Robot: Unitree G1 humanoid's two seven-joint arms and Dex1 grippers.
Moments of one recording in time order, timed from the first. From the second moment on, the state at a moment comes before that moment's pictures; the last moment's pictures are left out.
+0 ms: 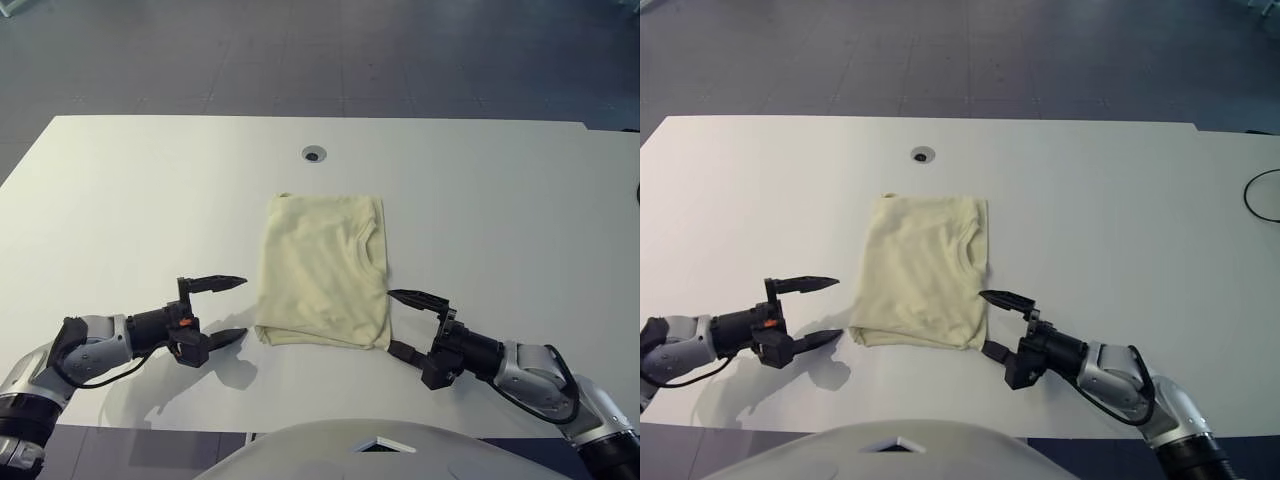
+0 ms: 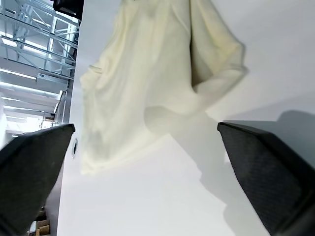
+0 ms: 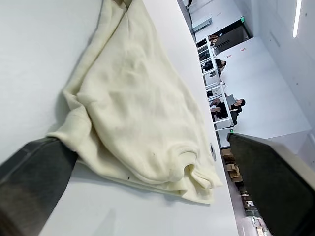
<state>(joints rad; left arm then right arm) 0.08 0.93 -0.16 0.30 0.32 -1.15 -0.51 0.27 -0.73 0.21 -0.07 -0.53 -0.85 0.31</state>
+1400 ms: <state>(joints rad) -0.05 0.89 -0.31 0.37 0.42 -1.21 -0.49 0.24 -0.78 0.26 -0.10 -0.66 -0.83 0.20</state>
